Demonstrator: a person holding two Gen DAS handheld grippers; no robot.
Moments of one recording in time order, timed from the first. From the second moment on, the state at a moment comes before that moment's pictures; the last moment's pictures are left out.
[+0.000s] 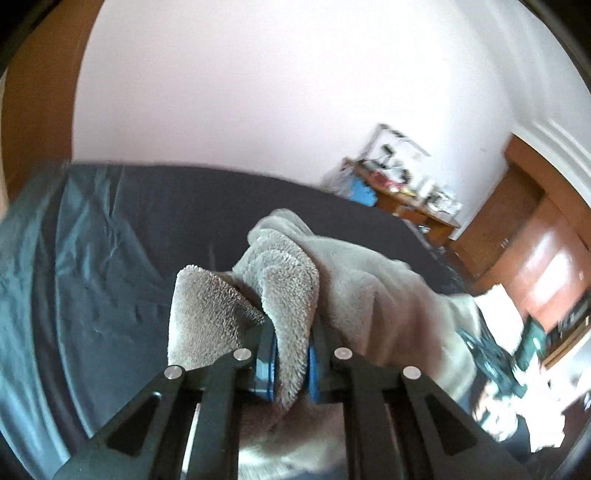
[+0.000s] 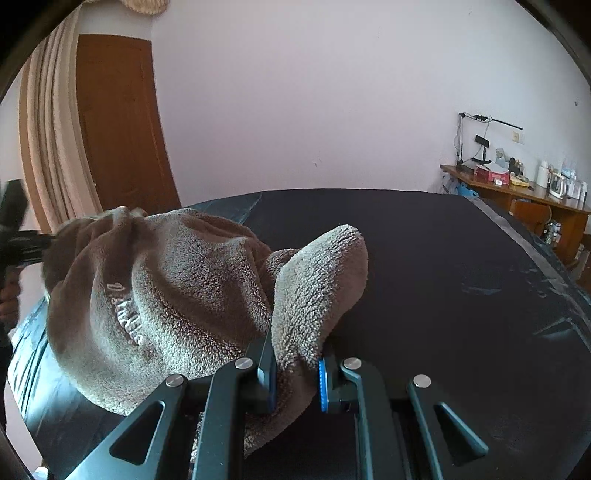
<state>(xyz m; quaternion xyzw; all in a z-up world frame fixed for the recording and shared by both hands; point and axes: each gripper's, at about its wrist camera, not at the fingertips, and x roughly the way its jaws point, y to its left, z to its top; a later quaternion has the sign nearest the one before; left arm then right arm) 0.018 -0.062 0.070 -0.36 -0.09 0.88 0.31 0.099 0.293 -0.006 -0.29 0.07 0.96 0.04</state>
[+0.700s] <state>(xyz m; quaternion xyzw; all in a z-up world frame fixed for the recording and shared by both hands) 0.106 -0.034 0.047 -0.34 0.02 0.89 0.29 0.112 0.301 -0.021 -0.30 0.11 0.95 -0.02</state>
